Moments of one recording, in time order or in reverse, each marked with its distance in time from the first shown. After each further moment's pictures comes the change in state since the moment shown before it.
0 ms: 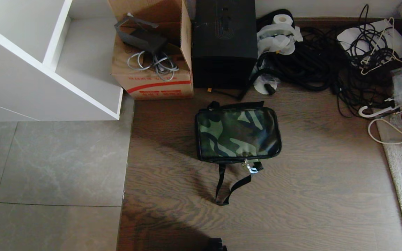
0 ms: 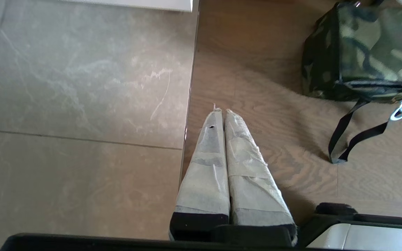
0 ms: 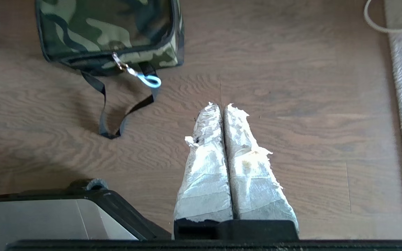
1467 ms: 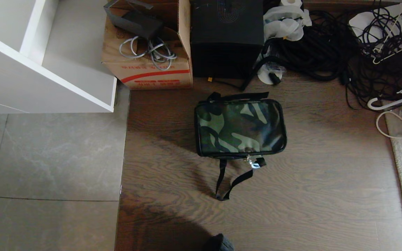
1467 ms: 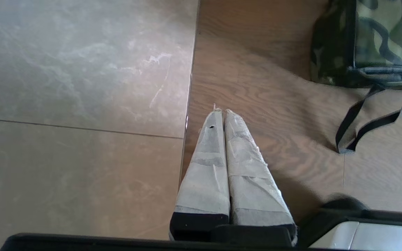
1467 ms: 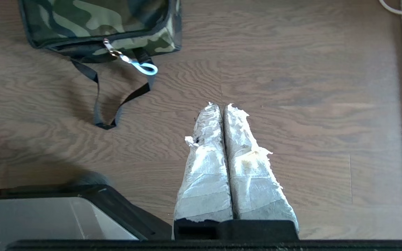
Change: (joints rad) left arm 0.000 0.000 0.000 0.000 0.000 0.000; right arm 0.000 0.000 0.000 0.000 0.000 0.000
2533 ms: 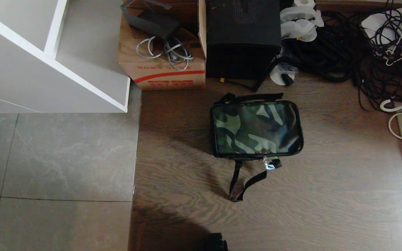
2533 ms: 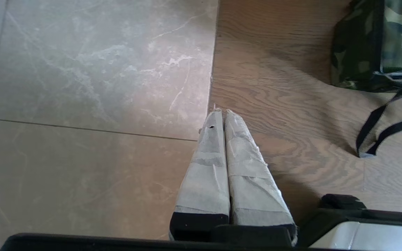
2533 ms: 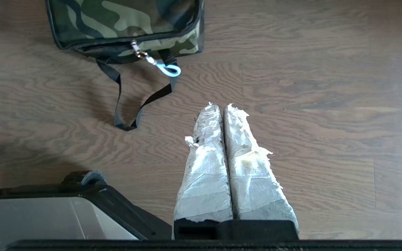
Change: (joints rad) left arm 0.000 0.000 0.000 0.000 0.000 0.002; right arm 0.000 0.000 0.000 0.000 0.000 0.000
